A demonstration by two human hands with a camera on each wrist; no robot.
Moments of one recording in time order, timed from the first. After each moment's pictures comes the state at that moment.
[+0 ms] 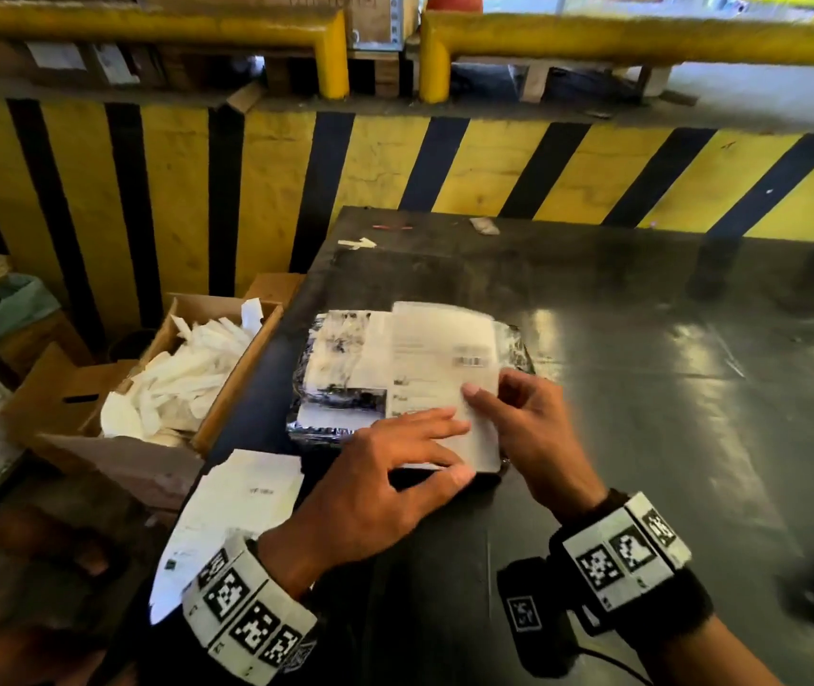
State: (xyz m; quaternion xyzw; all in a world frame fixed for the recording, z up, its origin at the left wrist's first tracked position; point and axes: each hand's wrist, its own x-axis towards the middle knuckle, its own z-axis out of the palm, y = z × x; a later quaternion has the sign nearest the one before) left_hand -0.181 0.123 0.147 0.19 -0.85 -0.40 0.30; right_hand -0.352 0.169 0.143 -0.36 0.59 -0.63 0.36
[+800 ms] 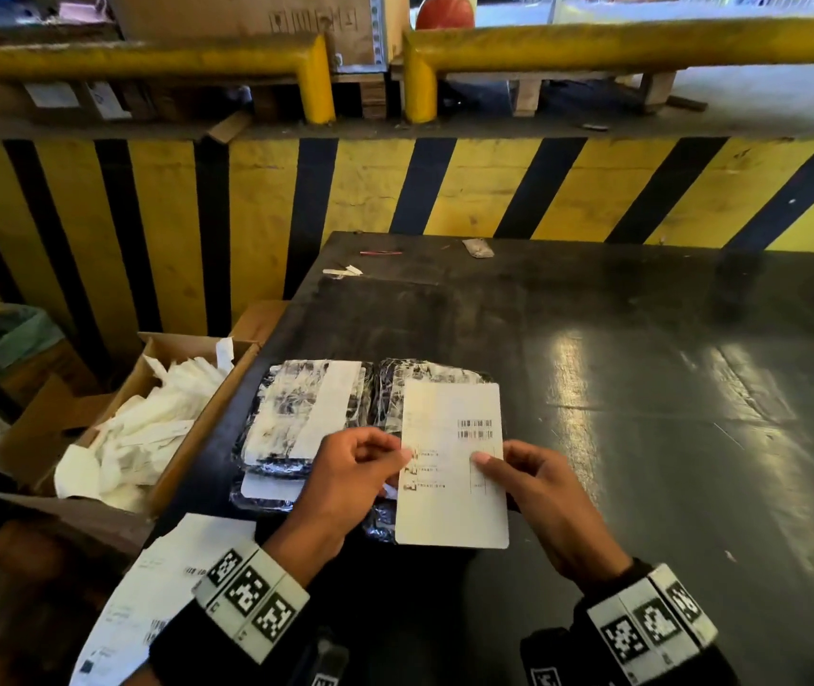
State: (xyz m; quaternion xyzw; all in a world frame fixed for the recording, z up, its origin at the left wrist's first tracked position) left_hand -0.277 0.058 0.125 0.48 -0.61 -0.57 0.27; right_hand -0.443 0.163 0.111 -0.30 0.61 -0.56 0.46
